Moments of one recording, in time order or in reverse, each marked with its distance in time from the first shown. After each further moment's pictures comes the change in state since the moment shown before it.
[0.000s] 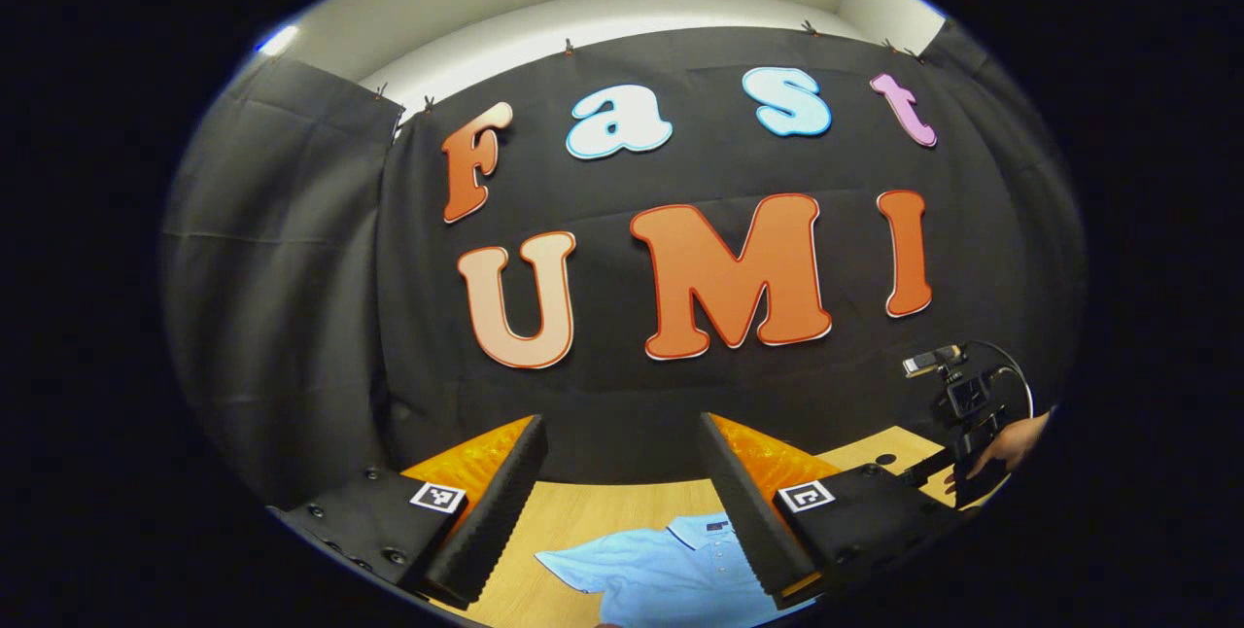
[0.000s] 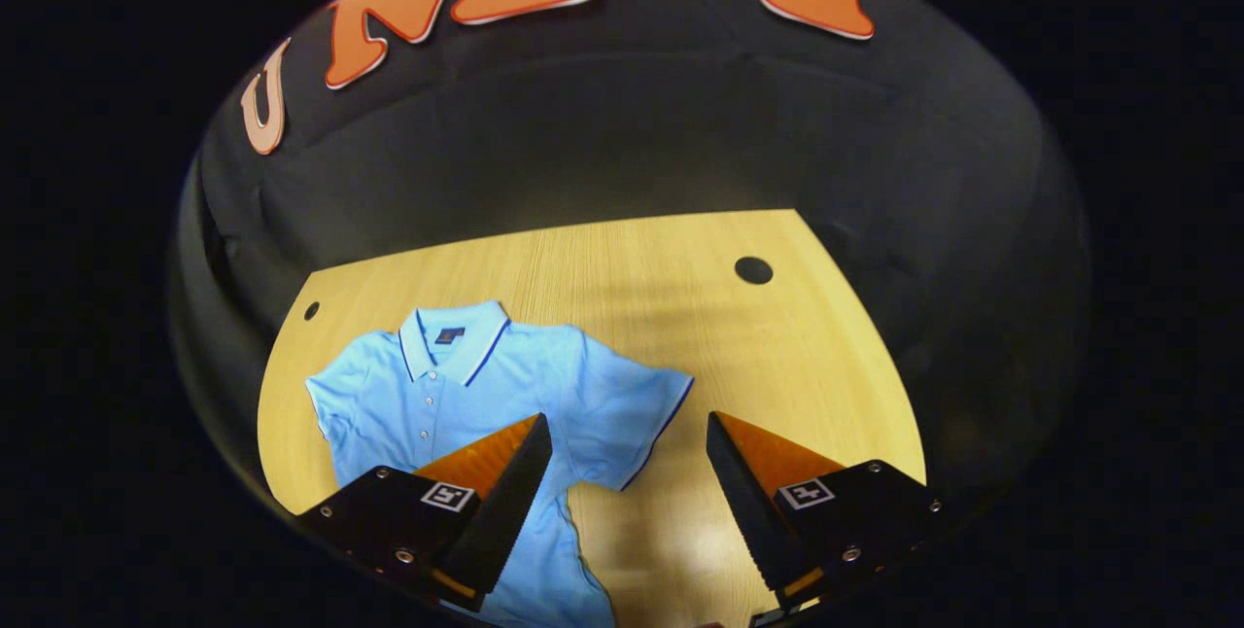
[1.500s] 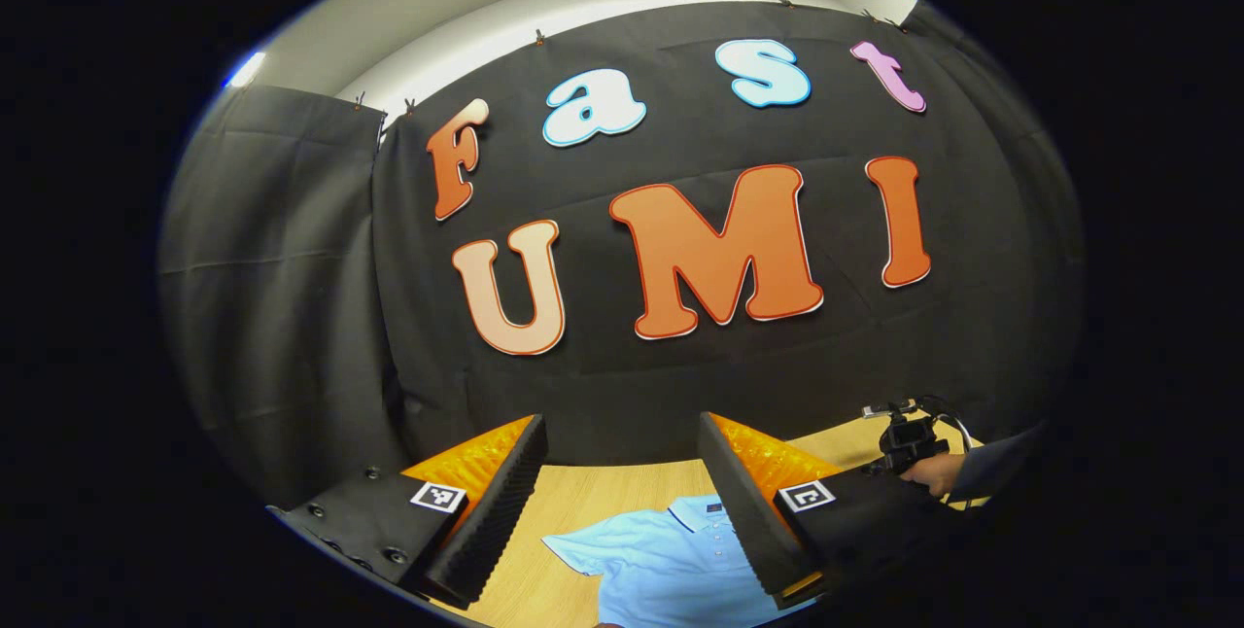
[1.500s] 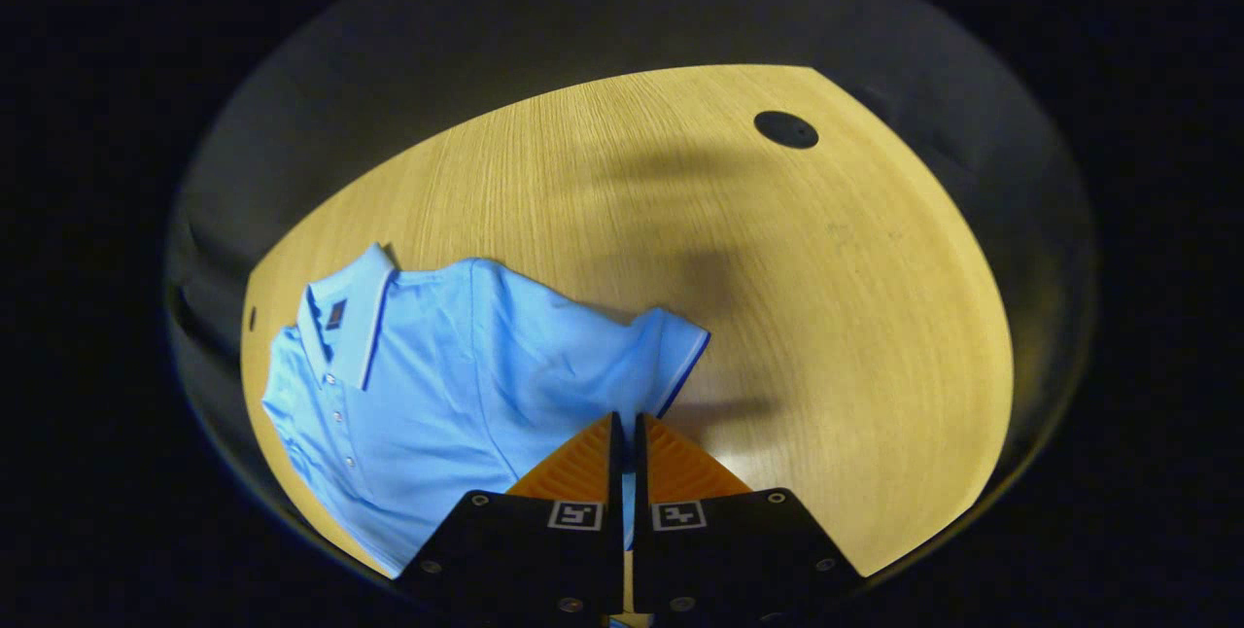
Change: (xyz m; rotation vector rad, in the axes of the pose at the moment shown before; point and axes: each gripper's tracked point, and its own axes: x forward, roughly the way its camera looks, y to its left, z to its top) left arm -0.015 -0.040 0.003 0.077 0.077 0.014; right arm 0.117 -0.007 -0.051 0.202 0.336 0.024
